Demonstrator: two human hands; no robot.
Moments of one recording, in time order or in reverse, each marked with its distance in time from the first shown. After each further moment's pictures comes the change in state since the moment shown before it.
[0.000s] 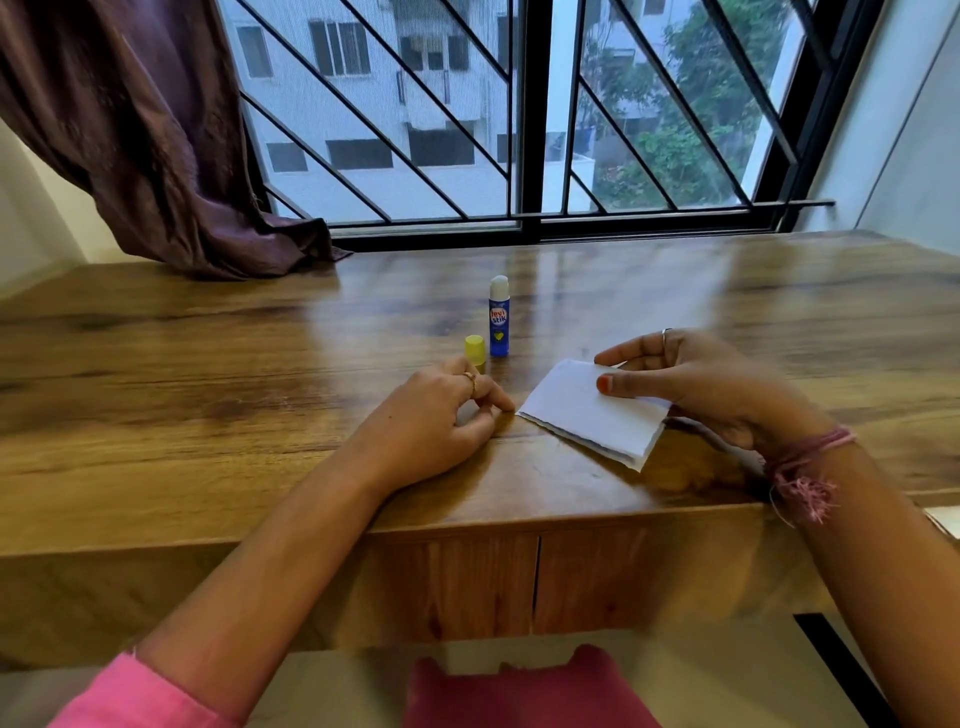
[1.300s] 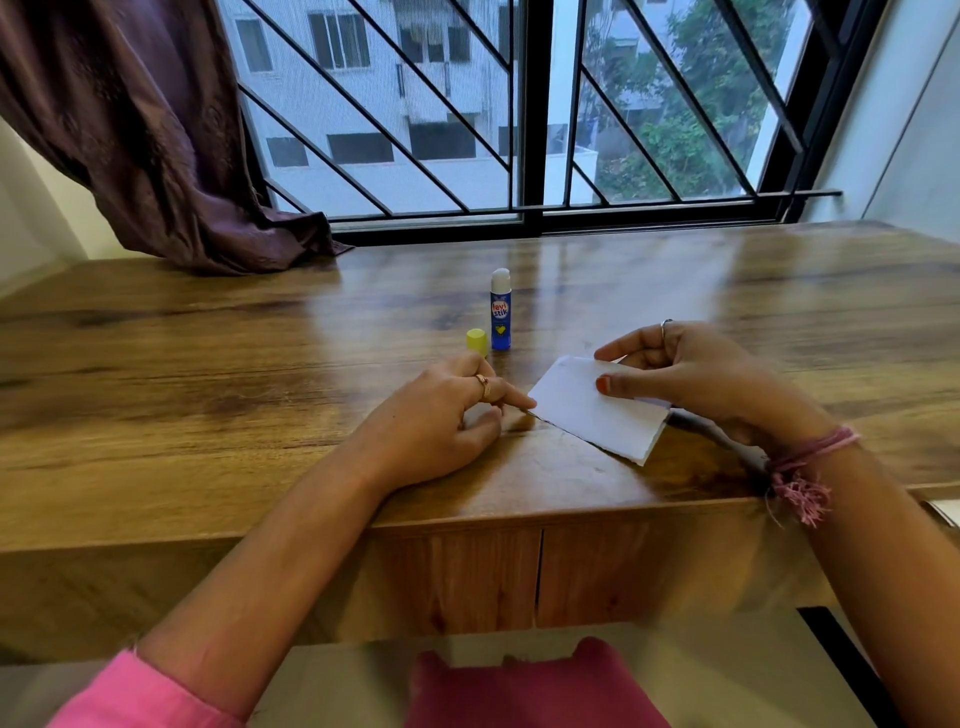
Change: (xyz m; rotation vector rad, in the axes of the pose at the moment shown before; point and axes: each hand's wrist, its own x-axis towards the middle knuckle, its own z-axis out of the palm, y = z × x) left_hand -0.003 0.004 -0.003 0.002 -0.084 0.035; right_hand 0.005 0.010 0.000 -0.092 0.032 -0.113
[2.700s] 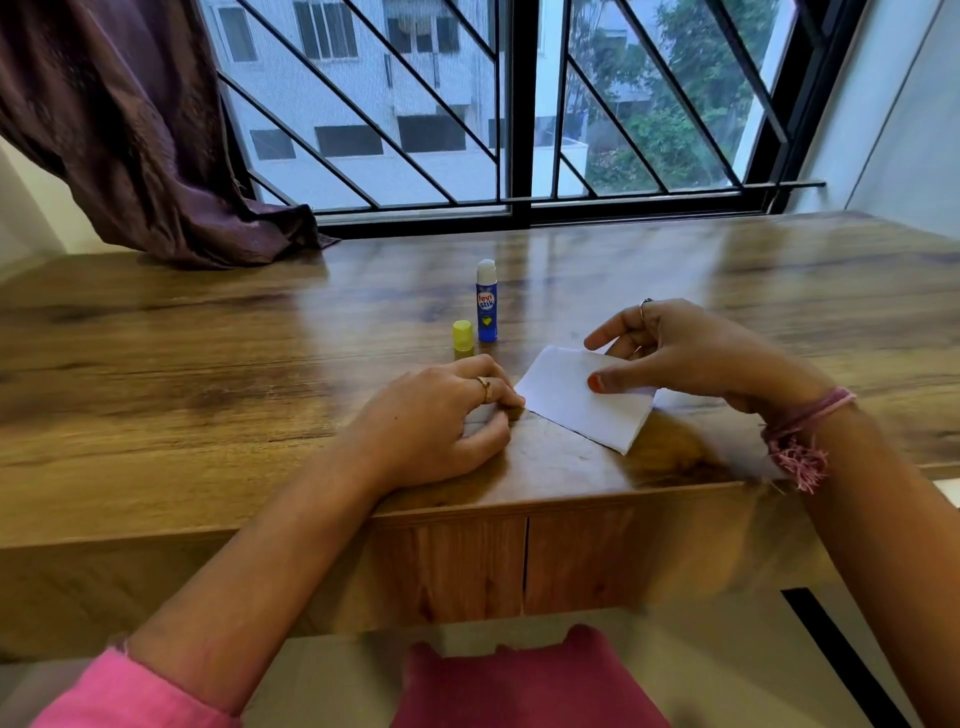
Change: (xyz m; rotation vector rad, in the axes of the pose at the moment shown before) left_hand 0.000 0.014 0.001 0.189 -0.043 0.044; right_hand -0.002 -0.019 -0.009 -0.256 -0.066 0.050
